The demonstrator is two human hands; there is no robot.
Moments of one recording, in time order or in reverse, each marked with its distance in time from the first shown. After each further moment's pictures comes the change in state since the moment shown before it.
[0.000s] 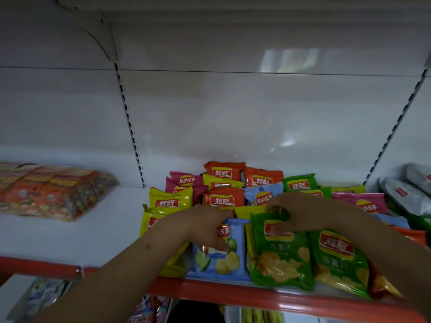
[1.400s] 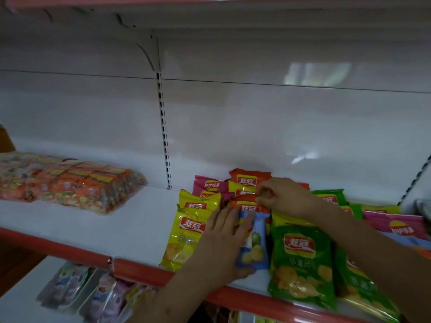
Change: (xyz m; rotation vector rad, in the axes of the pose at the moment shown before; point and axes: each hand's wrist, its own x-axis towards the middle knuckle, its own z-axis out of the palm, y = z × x) left_hand -0.026 -0.003 0.075 0.334 0.666 -0.084; right_hand 0.075 -0.043 -0.010 0.056 0.392 -0.091
